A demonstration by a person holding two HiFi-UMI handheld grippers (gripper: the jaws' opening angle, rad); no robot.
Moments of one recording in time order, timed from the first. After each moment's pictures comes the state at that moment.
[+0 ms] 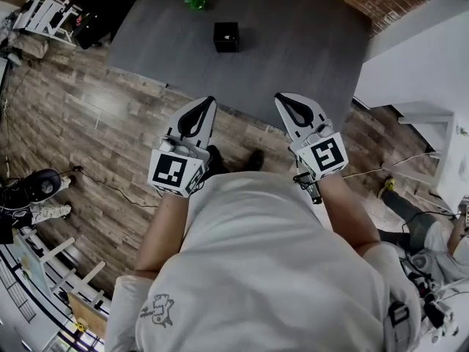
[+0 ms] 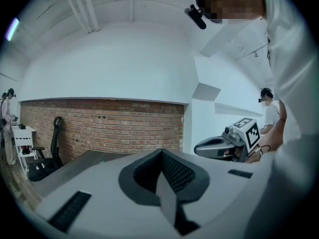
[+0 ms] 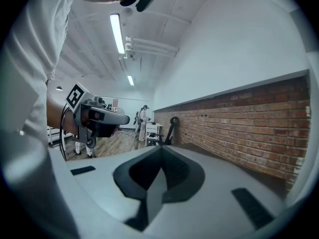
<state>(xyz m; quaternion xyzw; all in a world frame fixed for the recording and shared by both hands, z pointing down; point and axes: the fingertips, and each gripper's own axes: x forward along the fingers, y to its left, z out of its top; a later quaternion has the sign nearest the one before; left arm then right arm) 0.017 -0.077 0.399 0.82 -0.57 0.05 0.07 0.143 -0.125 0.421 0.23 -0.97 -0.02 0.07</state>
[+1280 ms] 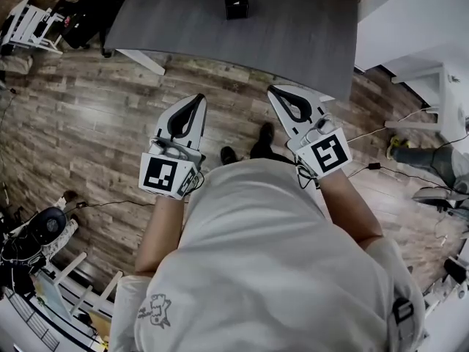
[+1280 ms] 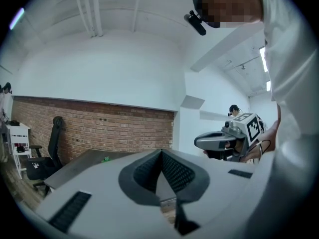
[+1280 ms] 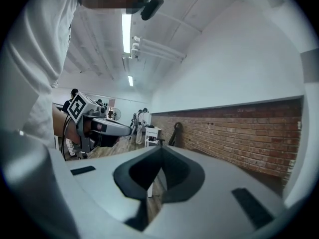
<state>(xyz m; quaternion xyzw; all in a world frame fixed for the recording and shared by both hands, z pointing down) -0.078 0.091 0.385 0.85 -0.52 0.03 0.06 0.044 0.064 0.372 0.27 -0.96 -0.03 0.05</state>
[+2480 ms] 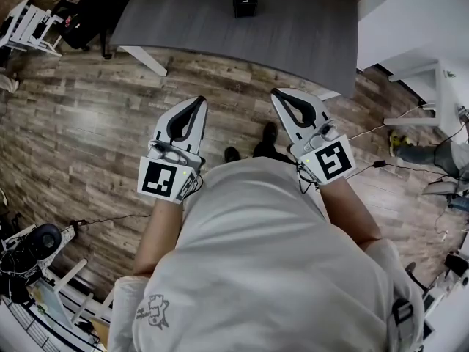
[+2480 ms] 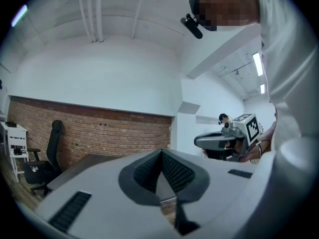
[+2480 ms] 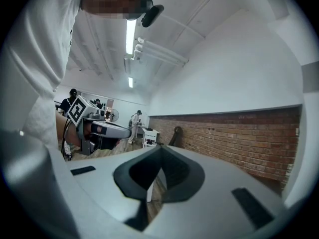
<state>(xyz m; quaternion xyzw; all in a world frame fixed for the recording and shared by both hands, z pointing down) -0.121 0.132 0.374 0.86 -0.50 0.01 0.04 0.006 0.107 0.358 0.29 -0.95 -0.07 0.05</state>
